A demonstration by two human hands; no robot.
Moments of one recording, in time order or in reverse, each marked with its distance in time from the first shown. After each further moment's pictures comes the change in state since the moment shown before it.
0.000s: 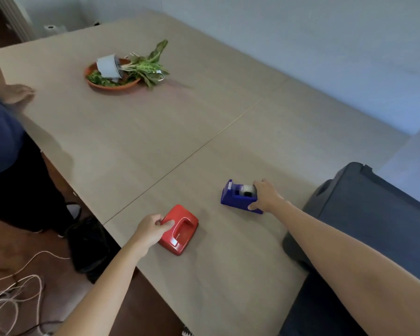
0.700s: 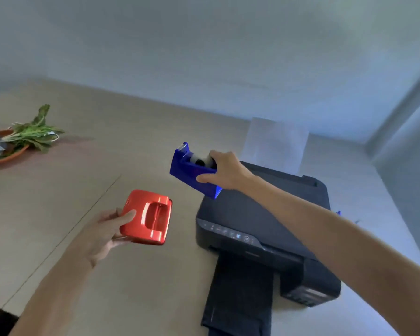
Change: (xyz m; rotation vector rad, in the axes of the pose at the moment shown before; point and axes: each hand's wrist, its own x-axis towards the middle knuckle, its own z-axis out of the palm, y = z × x) left_hand -0.156 0.170 0.063 -0.254 -0.327 0.278; right_hand -0.198 0.078 -0.151 0.441 0.427 -0.132
